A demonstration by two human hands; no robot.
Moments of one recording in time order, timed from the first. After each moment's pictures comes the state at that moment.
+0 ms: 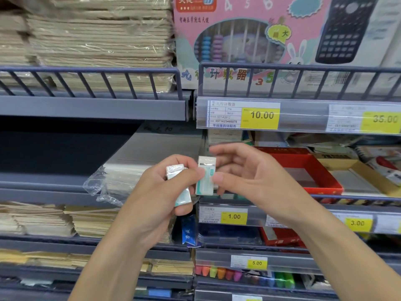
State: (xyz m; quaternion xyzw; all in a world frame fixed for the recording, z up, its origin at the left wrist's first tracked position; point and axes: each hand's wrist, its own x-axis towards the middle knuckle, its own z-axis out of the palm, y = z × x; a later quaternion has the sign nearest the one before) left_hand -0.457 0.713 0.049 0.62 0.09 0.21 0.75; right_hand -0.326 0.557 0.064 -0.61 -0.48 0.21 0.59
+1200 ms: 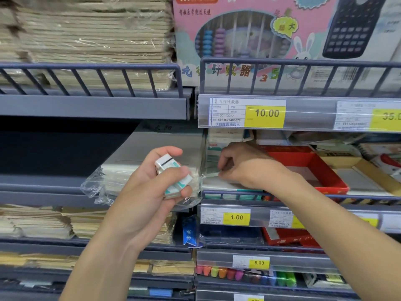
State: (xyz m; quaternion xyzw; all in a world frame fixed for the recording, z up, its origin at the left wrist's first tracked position) left_hand -0.459 0.726 0.047 0.53 0.09 0.23 0.81; right_hand -0.265 0.612 0.063 -0.88 -0.43 0.05 0.18
